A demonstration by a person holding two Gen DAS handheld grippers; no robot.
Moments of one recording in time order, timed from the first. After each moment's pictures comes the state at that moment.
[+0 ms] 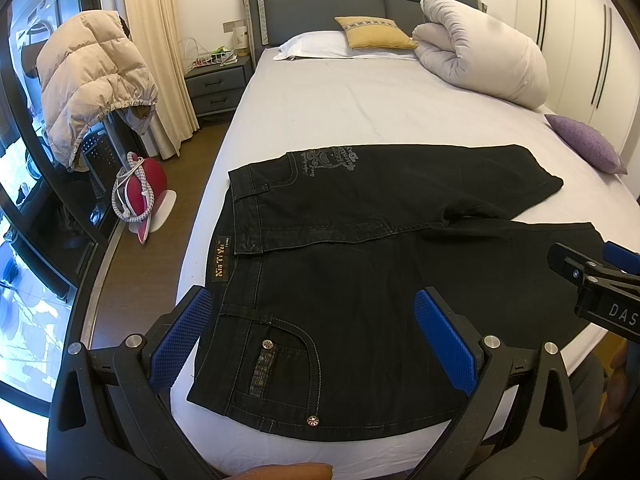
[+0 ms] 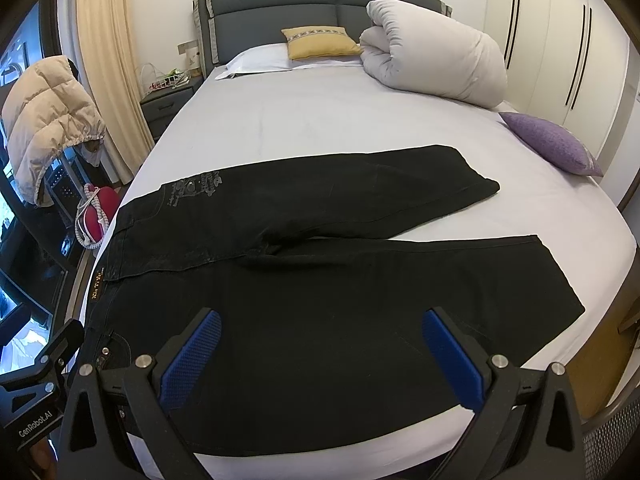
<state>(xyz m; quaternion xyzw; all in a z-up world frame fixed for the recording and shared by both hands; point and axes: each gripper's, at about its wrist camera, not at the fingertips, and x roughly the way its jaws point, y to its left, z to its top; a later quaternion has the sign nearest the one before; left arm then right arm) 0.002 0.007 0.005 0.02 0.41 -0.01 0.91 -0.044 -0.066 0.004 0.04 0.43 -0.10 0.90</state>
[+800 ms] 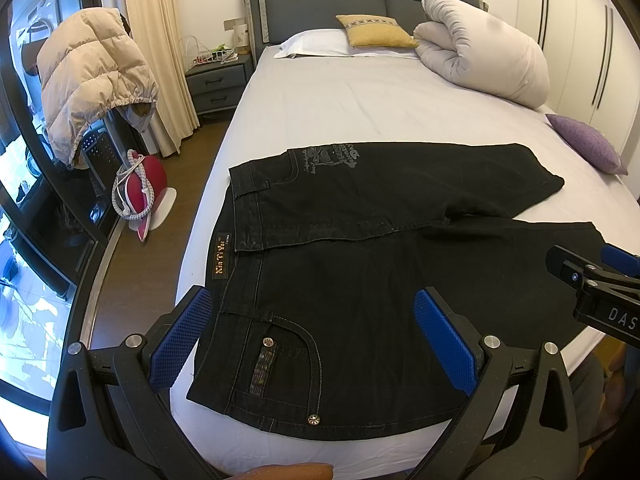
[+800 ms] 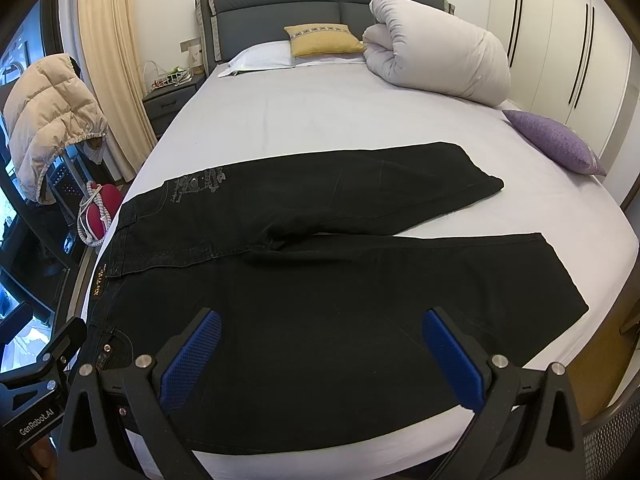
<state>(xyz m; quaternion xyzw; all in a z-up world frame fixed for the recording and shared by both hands) -0.001 0.005 0.001 0.02 0.41 -0.01 0.91 -0.046 -0.061 -0.001 0.05 0.43 -0.09 0.89</state>
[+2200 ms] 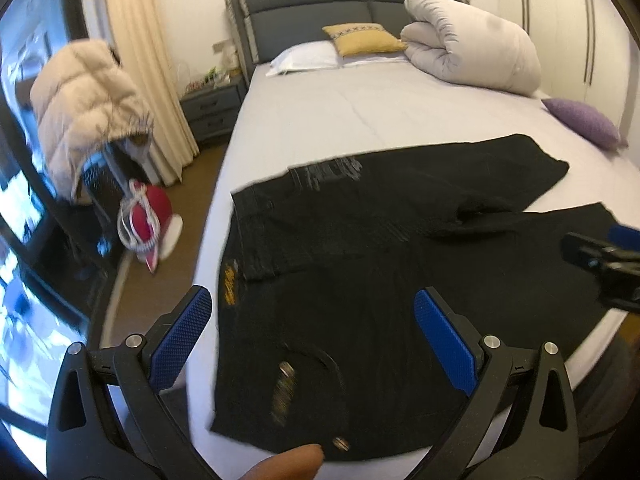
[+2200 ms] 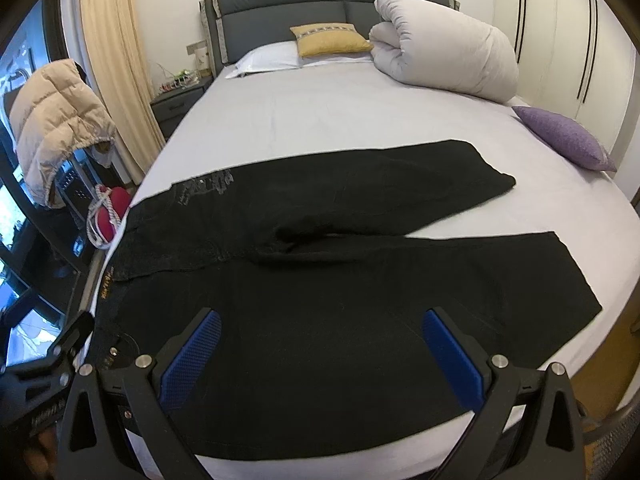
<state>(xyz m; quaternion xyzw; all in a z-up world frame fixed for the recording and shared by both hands) 0.014 0.006 -0.014 0.09 0.38 -0.02 0.92 -0.040 -0.069 -0.003 0.06 0.42 -0.07 0.90</state>
